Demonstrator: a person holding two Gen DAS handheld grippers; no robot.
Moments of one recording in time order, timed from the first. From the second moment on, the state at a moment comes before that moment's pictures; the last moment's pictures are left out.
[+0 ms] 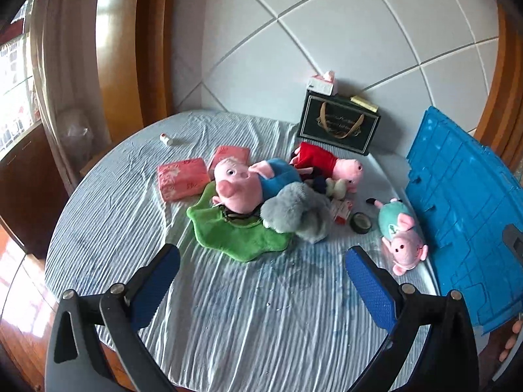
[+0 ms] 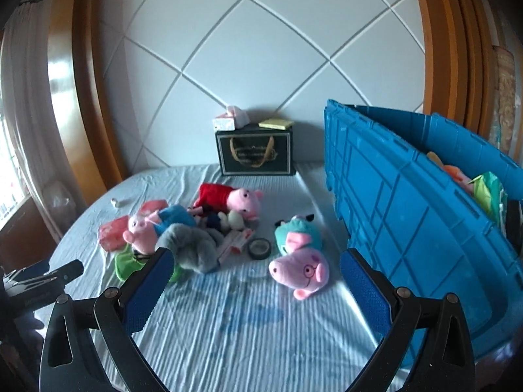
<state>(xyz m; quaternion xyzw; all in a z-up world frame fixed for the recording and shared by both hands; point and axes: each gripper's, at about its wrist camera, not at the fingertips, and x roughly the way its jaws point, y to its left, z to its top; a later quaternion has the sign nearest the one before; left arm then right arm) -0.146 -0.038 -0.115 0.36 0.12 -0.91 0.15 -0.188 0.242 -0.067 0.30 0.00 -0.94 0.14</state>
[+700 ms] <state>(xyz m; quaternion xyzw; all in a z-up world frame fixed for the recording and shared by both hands) -0.303 -0.031 -0.196 0.46 0.10 -0.87 0.14 -0.338 0.245 -0.173 0.43 0.04 -0.89 0.12</state>
